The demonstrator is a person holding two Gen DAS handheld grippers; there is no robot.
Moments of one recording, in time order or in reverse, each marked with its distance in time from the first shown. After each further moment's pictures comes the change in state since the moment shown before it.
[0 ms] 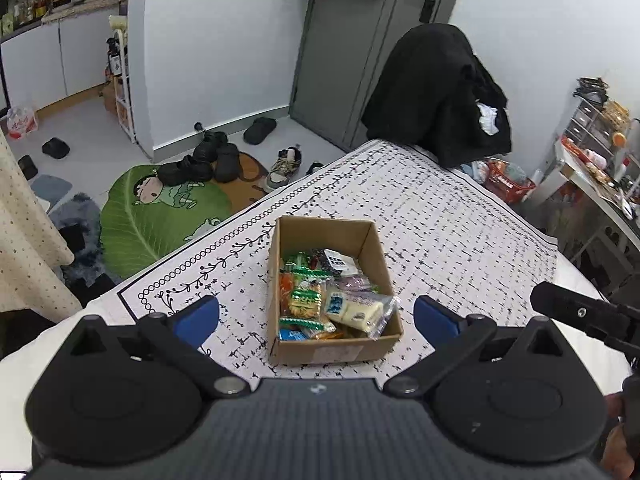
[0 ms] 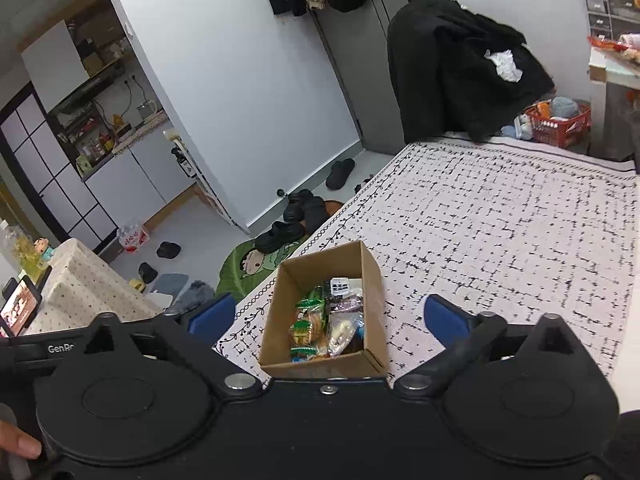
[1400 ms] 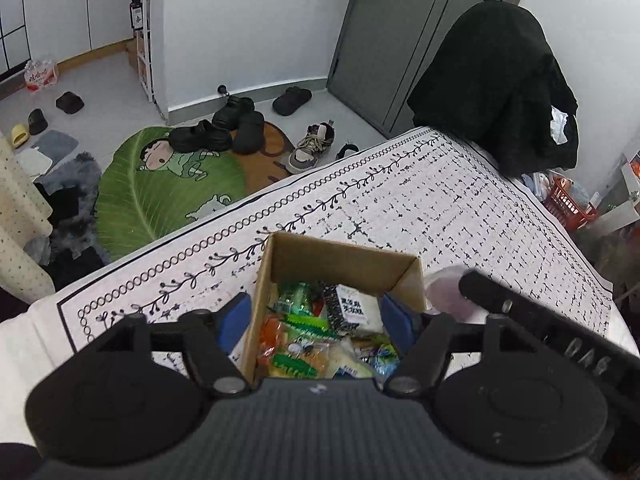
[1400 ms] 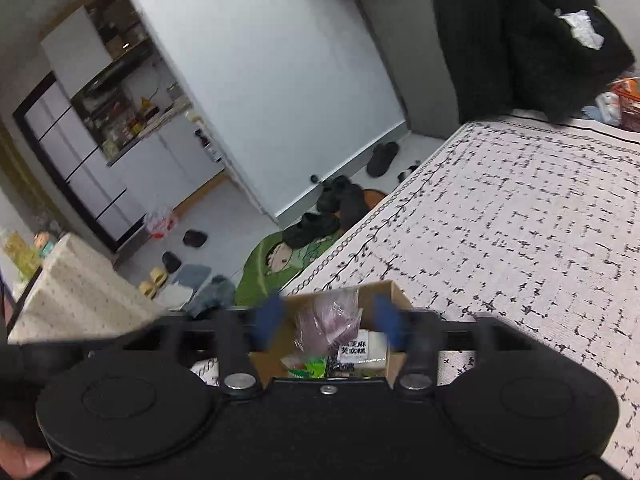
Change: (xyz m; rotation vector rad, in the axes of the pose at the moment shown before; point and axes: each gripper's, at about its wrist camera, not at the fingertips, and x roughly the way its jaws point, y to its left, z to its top) left arm 0.165 -0.002 0.047 -0.144 0.087 0.093; right arm 0.171 -0.028 0.037 -0.018 0.050 0.143
